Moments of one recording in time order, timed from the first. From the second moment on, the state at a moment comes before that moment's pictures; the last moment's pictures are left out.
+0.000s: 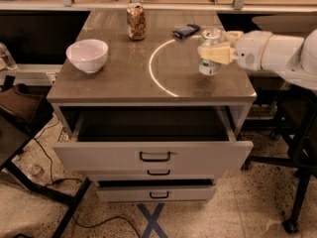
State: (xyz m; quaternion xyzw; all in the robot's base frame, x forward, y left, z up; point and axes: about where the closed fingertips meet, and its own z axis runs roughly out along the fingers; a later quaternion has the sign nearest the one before) arm 0.677 -0.164 0.933 -0.36 0.68 0.23 0.60
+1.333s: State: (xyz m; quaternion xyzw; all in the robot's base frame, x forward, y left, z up) arm 0.625 -0.018 0.972 -0.39 0.66 0.31 0.56
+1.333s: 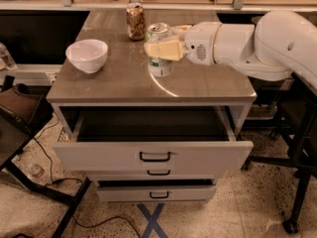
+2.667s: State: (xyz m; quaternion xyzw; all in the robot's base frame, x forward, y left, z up) arm 0.650 0.084 0.938 -0.43 0.61 0.33 0.58
